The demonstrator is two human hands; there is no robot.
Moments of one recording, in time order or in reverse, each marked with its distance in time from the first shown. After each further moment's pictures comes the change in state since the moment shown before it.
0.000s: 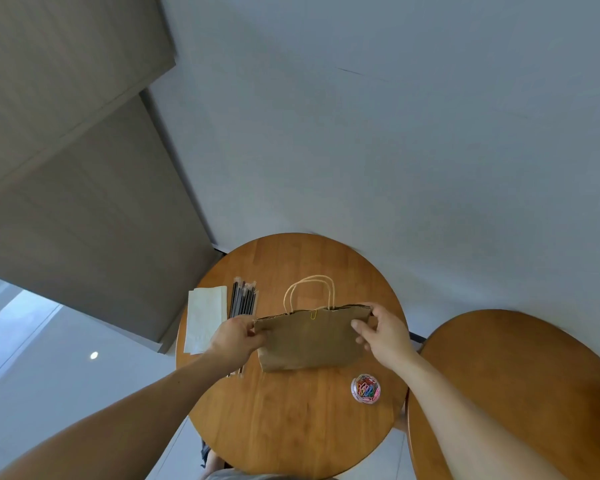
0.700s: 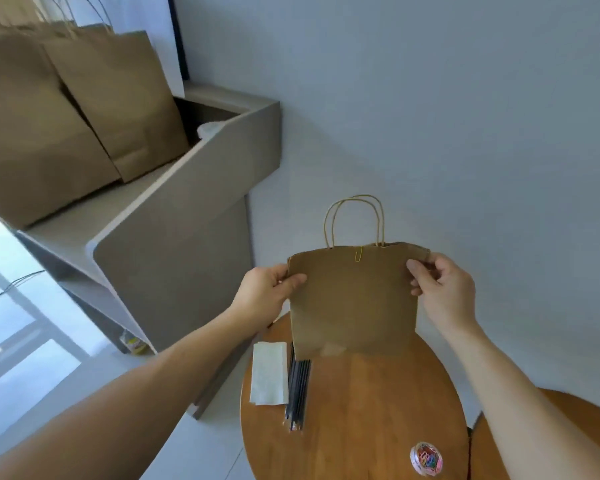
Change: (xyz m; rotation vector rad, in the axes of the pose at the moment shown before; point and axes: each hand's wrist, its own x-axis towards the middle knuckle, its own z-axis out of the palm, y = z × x) left_hand -0.099 0.067 -0.230 -0.384 0.278 0.415; right_hand -0.066 -0.264 -0.034 0.300 0.564 -0.486
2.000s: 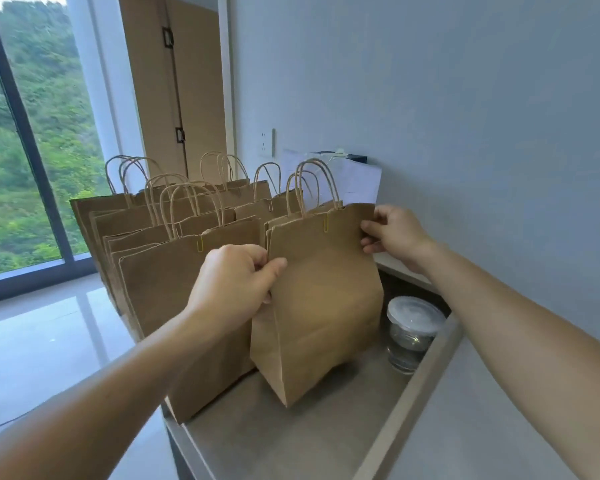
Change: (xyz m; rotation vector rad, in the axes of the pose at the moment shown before) left_hand 0.145 0.048 -0.403 0.340 0.628 0.171; right_hand 0.256 -0.331 0.419 0.149 -0.575 -0.224
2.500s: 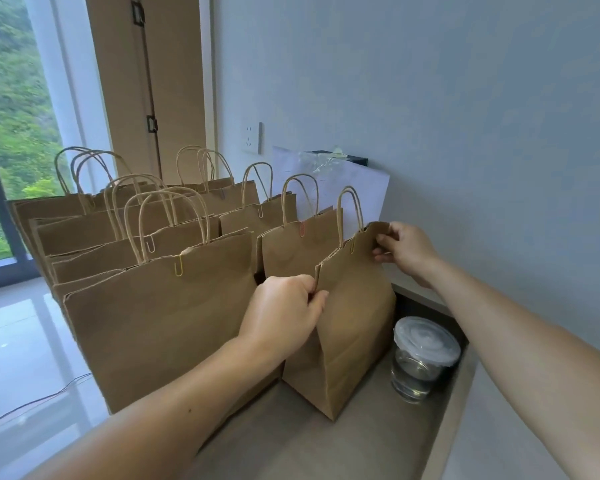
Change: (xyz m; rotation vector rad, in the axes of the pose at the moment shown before) left_hand 0.041 -0.023 0.080 0.148 -0.103 0.187; right_hand 0.054 0.058 -0.006 -0.077 0.090 0.063
